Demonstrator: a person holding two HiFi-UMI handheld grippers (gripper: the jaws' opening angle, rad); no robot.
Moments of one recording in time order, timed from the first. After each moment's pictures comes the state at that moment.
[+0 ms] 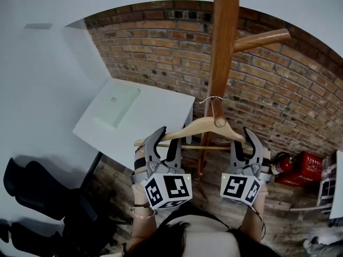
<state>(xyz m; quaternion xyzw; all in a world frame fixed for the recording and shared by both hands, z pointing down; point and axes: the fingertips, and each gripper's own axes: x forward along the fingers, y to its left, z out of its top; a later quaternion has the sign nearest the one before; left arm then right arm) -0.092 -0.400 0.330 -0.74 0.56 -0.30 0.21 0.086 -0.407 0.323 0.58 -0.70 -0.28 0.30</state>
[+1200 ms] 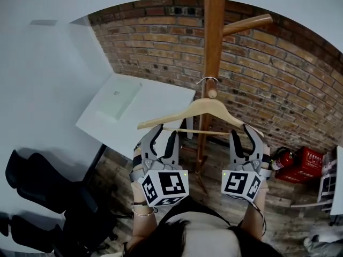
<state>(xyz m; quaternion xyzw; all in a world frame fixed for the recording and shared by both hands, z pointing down) -0.095 -0.354 0.328 -0.74 0.58 -0.28 0.19 0.091 -0.366 0.328 0.57 -0.71 -0.28 0.30</state>
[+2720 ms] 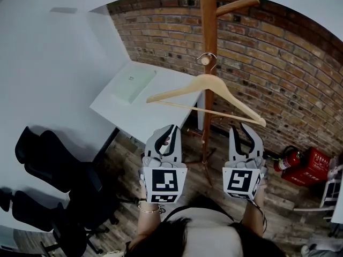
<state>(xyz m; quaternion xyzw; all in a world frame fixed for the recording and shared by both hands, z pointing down) -0.076 -0.281 0.324 -0.76 0.62 -0.16 0.11 0.084 -0.312 0.336 0.54 -0.80 -0.22 0.17</state>
